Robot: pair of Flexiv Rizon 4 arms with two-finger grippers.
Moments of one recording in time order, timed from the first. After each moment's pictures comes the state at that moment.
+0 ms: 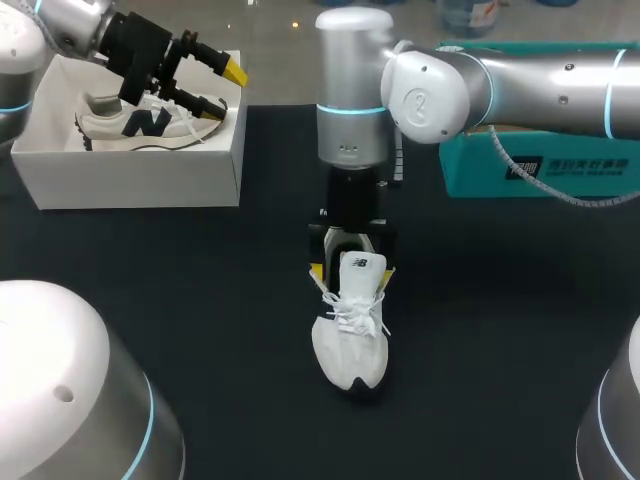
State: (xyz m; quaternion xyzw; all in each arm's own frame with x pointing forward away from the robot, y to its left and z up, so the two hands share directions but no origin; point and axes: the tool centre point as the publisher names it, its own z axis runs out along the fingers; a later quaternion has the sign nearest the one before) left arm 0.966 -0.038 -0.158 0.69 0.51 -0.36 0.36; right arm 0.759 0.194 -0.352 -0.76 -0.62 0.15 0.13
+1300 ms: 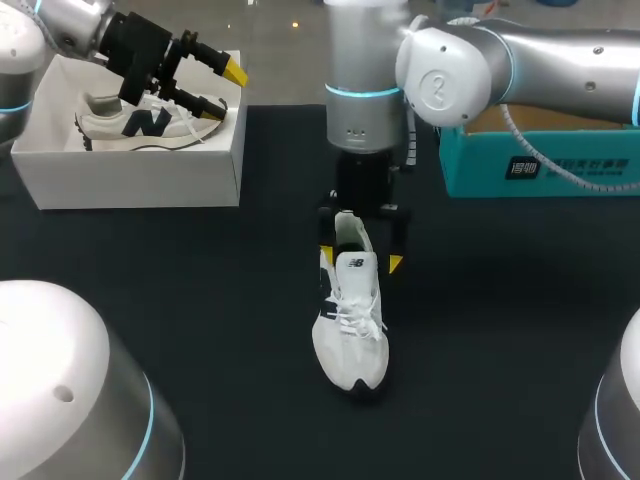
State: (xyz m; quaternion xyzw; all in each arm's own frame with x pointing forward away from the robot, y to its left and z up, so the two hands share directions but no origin) left arm 0.966 -0.038 -0.158 0.69 0.51 -0.36 0.36; right arm 0.759 0.181 -0.316 -0.79 -0.59 0.13 0.09
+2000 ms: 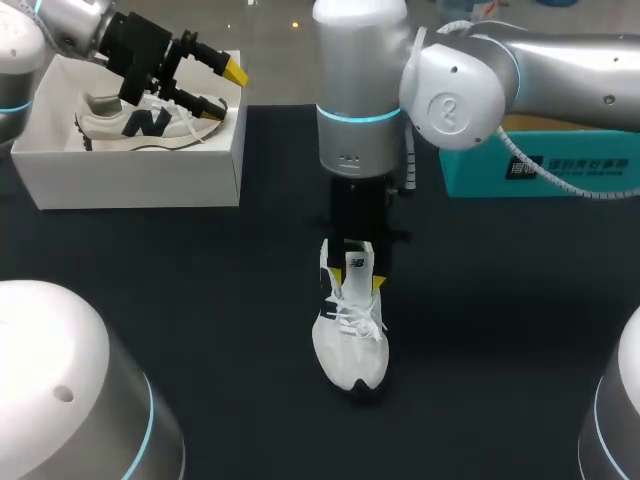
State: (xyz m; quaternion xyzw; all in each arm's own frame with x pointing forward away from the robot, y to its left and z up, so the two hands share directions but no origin) left arm 0.966 -0.038 -0.158 0.69 0.51 -0.36 0.36; right arm 0.710 0.188 -0.300 -0.81 -0.58 0.09 0.06
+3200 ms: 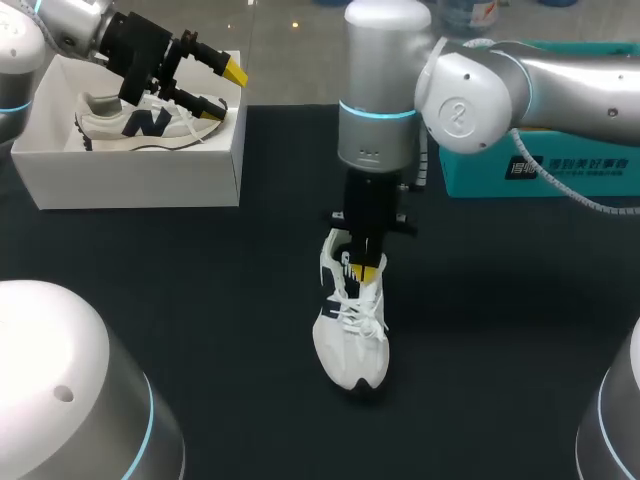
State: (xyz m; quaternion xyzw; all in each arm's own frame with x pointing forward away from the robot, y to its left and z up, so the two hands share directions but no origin) left arm 0.966 -0.038 -0.158 0.69 0.51 -0.36 0.36; right arm 0.739 0.182 -0.324 -0.79 -0.59 0.10 0.10
